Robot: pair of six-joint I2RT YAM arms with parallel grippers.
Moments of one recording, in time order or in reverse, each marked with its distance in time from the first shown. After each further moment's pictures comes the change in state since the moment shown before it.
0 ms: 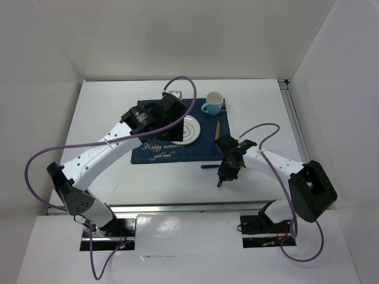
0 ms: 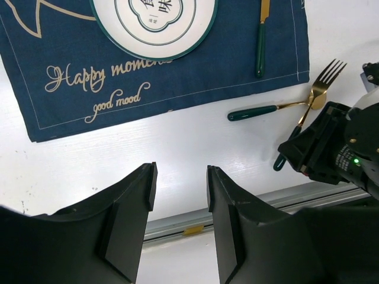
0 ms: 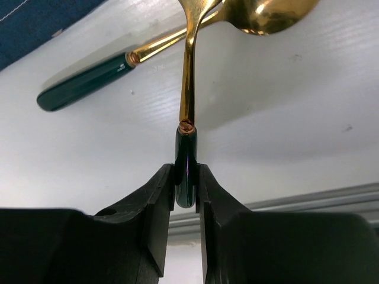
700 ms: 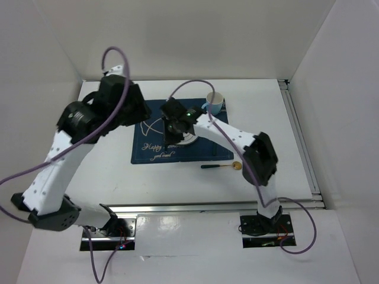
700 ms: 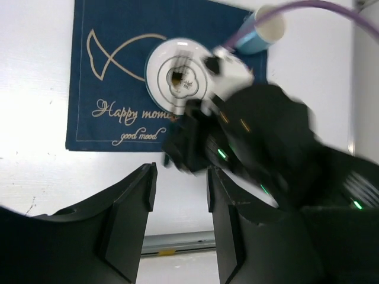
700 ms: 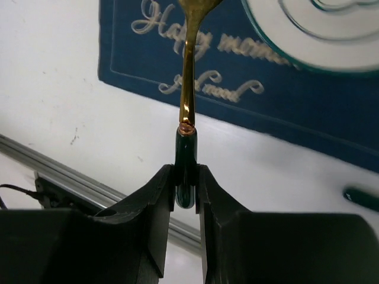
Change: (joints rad) left arm 0.166 -0.118 0.269 -0.159 -0.064 -0.087; right arm 0.219 0.487 0.873 -0.011 -0.105 -0.365
